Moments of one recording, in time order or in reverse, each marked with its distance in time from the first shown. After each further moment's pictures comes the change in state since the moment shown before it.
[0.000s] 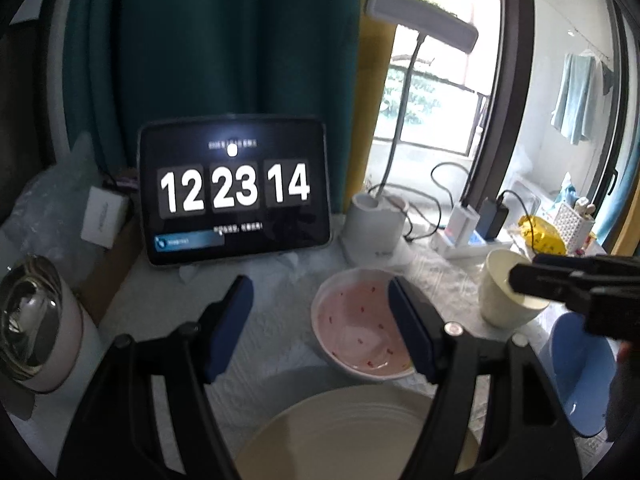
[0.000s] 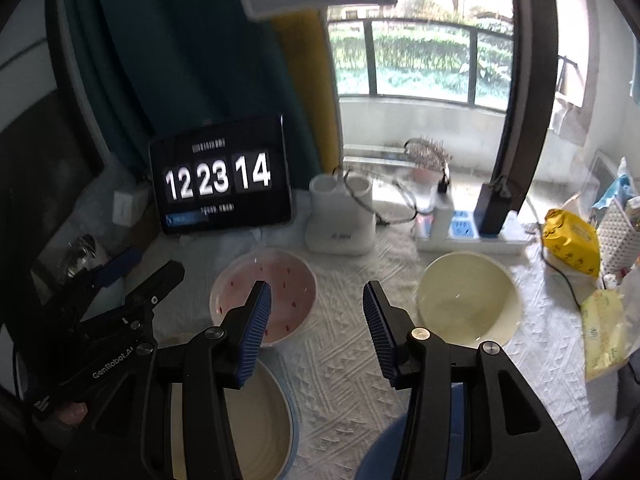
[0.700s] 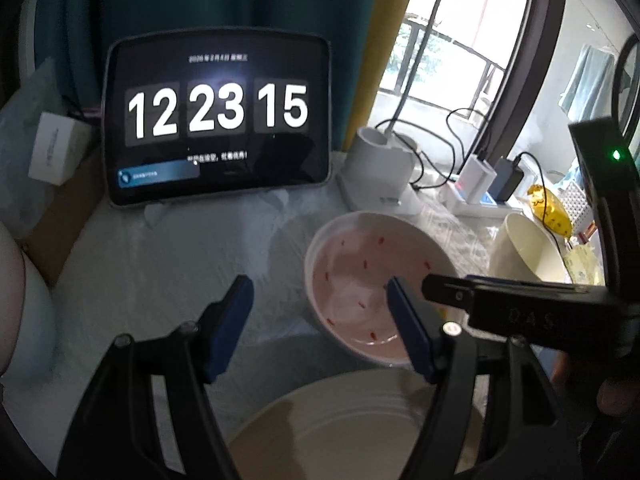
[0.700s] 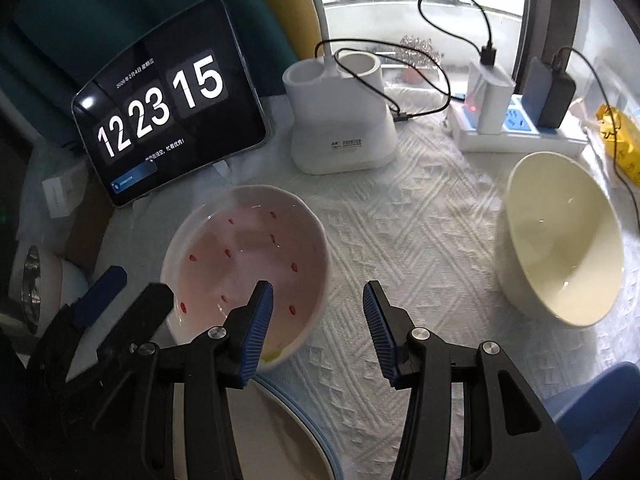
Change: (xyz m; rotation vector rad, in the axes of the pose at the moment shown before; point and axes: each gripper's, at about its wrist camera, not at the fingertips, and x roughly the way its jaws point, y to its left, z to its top) left arm 0.055 0.006 -0.012 -0.060 0.209 -0.044; right arm 0.115 -0.006 -0.006 0.213 0.279 0.006
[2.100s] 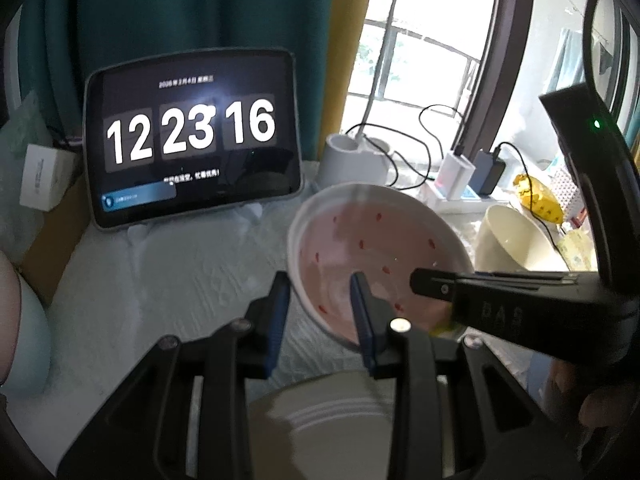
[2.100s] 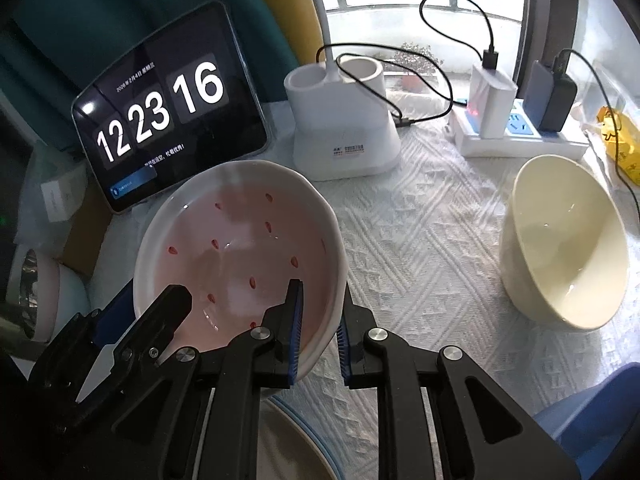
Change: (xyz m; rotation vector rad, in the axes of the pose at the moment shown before) left arm -0.007 -0.023 -0.005 0.087 -0.065 -0.017; right arm -0.005 0.000 -0.003 -0.013 -0.050 -0.001
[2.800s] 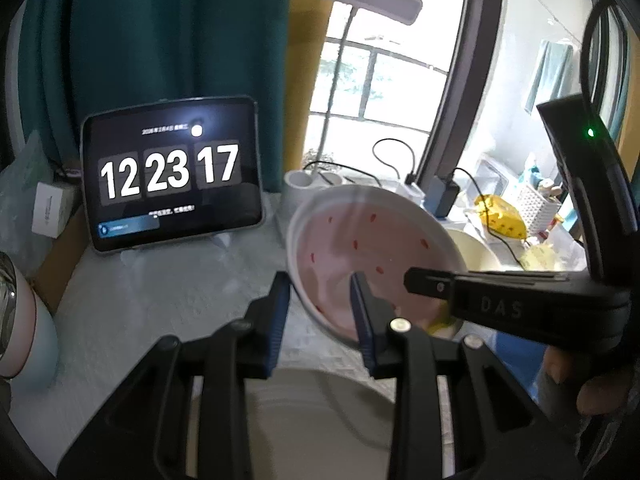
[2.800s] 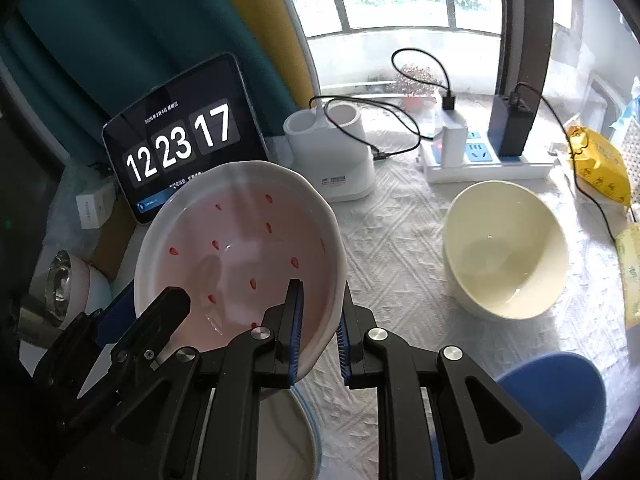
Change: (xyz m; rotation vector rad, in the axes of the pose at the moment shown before) left arm -0.046 -0.040 0.009 0.013 -0.066 -0.058; right arm -0.065 -0.013 -0.005 -0.008 -0.074 0.016
